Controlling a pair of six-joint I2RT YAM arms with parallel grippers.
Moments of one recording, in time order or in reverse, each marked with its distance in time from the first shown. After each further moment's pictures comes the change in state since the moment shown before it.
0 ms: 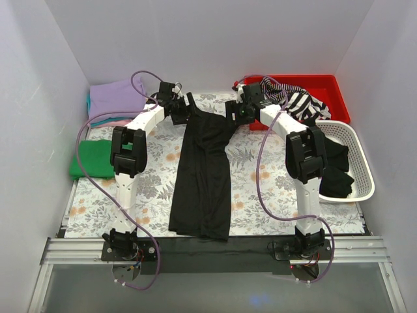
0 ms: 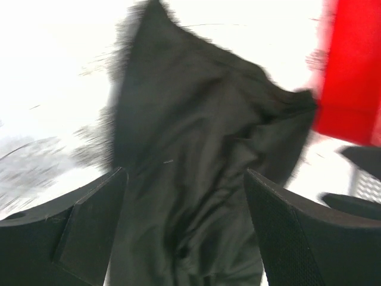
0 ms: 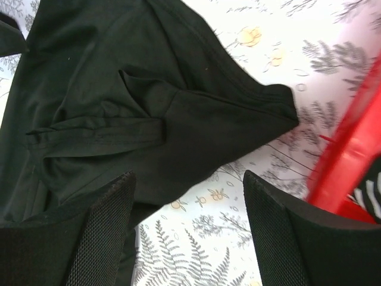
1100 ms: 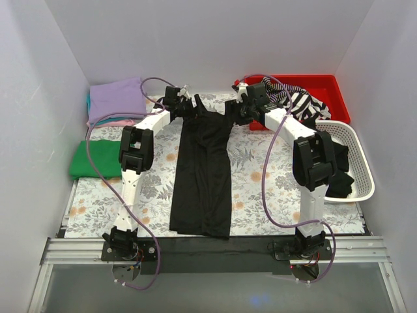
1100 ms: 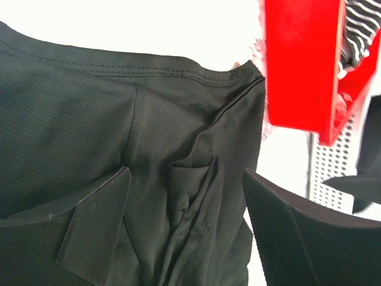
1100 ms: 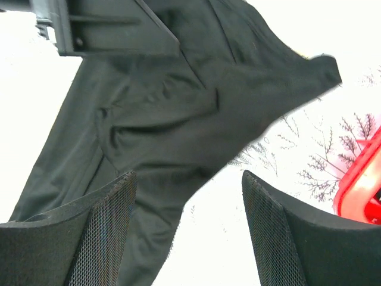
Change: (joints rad) left arm -0.013 0.192 0.121 0.186 0.256 -0.061; right arm -0.002 -0.132 -0.157 0.126 -0.149 -0.006
